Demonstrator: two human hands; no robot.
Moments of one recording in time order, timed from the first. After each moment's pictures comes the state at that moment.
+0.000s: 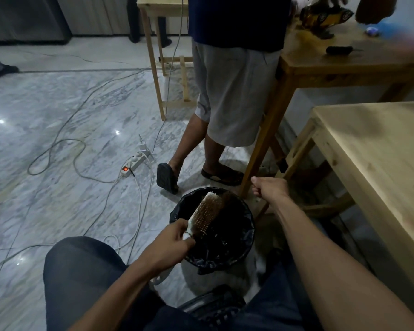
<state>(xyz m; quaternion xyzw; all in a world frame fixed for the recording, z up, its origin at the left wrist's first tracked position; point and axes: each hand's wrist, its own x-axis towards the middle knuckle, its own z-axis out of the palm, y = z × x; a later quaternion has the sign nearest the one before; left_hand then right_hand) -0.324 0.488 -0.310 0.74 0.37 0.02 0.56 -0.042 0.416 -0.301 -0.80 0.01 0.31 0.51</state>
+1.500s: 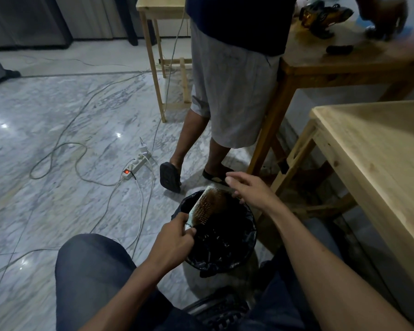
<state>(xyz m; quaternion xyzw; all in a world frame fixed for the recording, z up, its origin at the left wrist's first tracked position) -0.305 0.477 -0.277 0.79 0.42 0.05 0.43 -0.069 0.419 -0.279 -0.76 -0.31 0.40 0.40</state>
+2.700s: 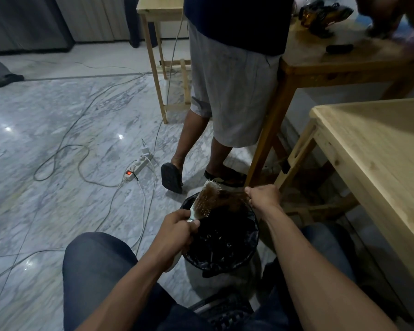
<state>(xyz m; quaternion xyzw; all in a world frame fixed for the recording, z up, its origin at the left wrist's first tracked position) -0.295 0.486 -0.287 0.52 0.48 0.12 0.69 -0.064 0.423 -0.313 -0.85 -0.02 0.30 0.43</state>
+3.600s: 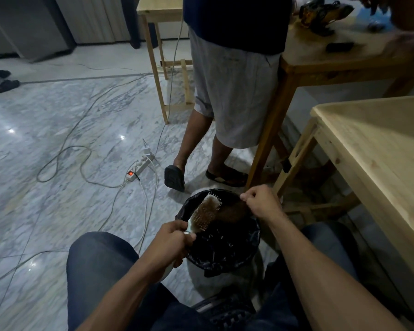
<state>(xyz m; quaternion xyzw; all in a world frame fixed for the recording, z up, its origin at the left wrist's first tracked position) -0.318 0.484 -0.293 0.54 0.49 0.06 0.68 -0.071 0.408 -0.310 -0.89 -0.25 0.27 0.27</state>
